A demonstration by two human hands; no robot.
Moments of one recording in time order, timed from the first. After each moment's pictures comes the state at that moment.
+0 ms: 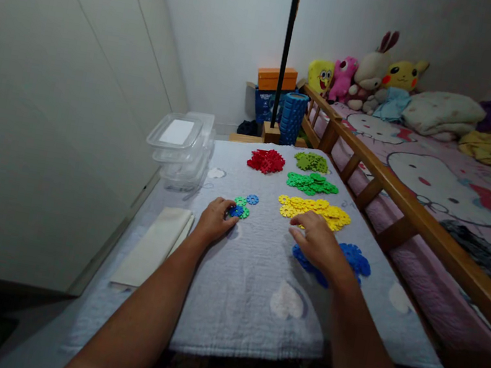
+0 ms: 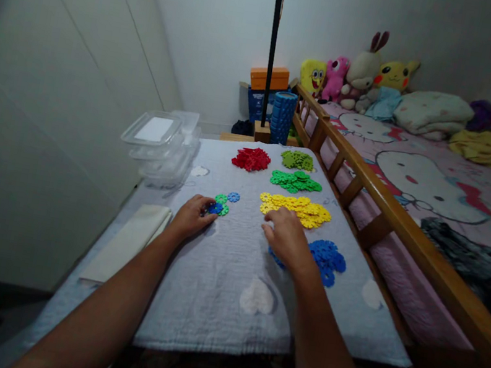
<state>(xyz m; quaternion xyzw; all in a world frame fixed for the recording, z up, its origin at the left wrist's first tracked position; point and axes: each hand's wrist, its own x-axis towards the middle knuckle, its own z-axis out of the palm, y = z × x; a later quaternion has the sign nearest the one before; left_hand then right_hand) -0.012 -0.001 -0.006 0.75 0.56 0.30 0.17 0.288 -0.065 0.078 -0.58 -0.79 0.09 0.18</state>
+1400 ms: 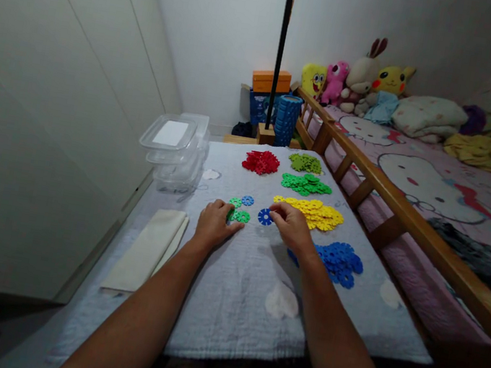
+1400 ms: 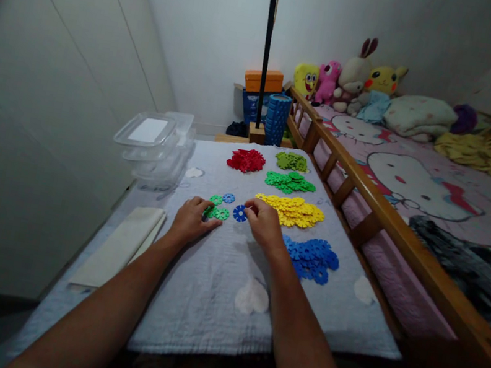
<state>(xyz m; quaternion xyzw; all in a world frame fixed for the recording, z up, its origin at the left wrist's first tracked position) 0.009 -0.012 0.001 0.77 0.60 0.22 0.06 0.246 -0.034 0.058 -0.57 -0.66 0.28 0.39</state>
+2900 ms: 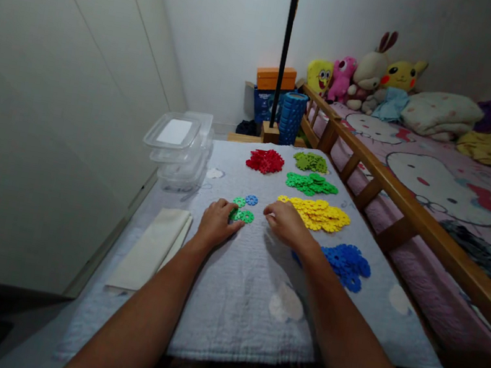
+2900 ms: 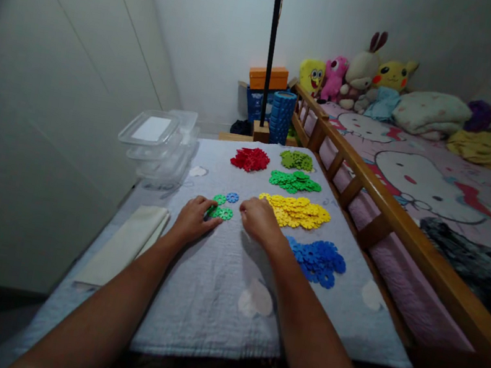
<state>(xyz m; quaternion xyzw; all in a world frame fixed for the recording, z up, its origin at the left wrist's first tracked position) 0.006 -0.011 0.008 0.77 0.60 0.19 0.08 0.229 -0.019 0.078 -0.55 -0.82 0.13 0.11</state>
